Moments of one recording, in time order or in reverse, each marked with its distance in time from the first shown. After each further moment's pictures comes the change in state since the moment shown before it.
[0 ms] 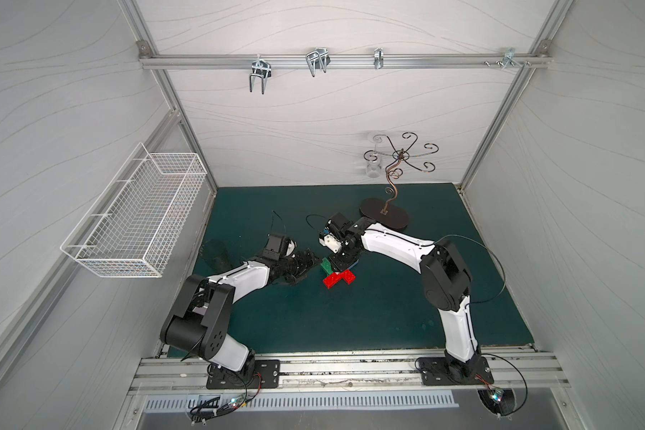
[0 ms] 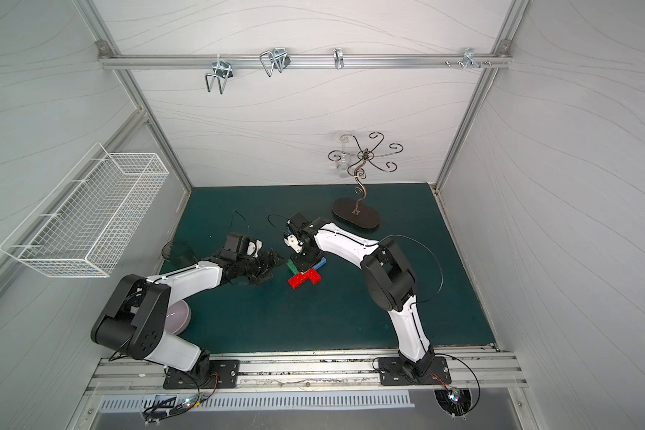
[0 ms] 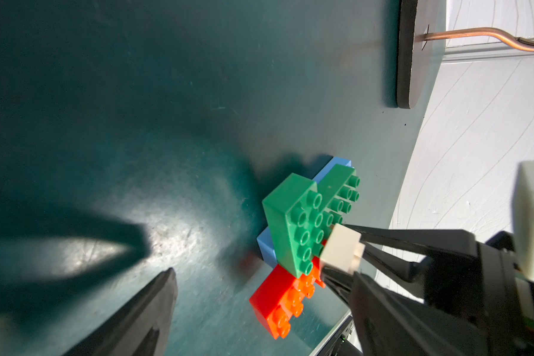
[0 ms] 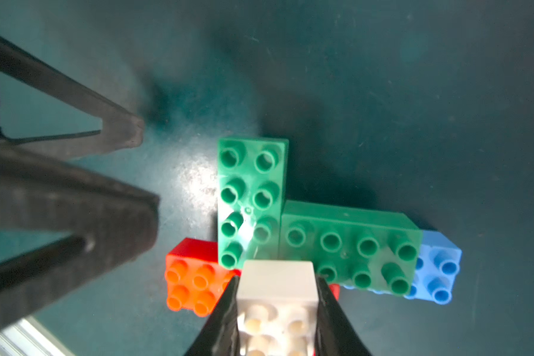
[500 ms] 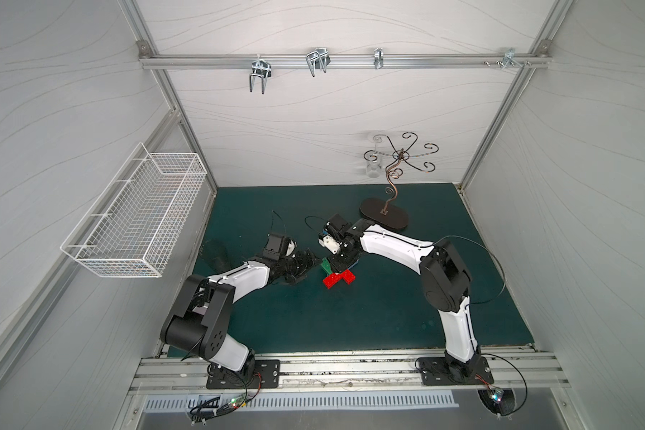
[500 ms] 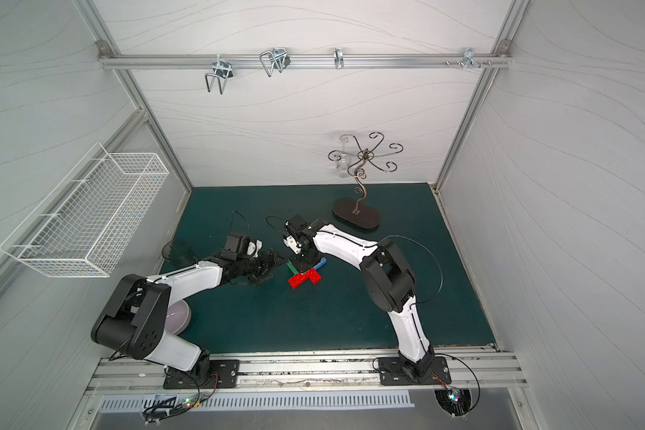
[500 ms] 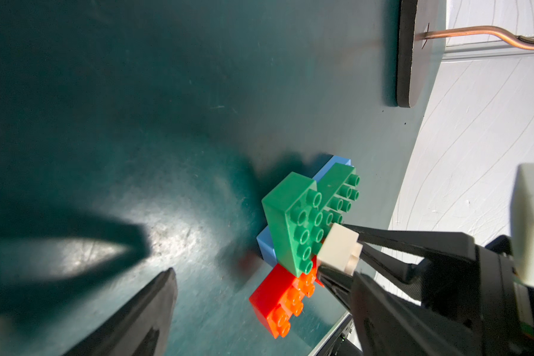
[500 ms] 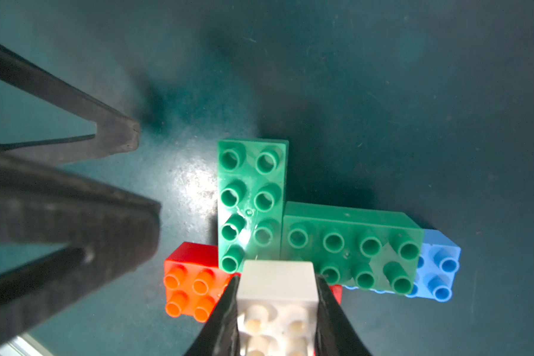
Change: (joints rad) left arm 0.000 0.003 0.000 0.001 0.007 0.002; right arm 0.019 0.007 0.002 0.000 0.043 0.003
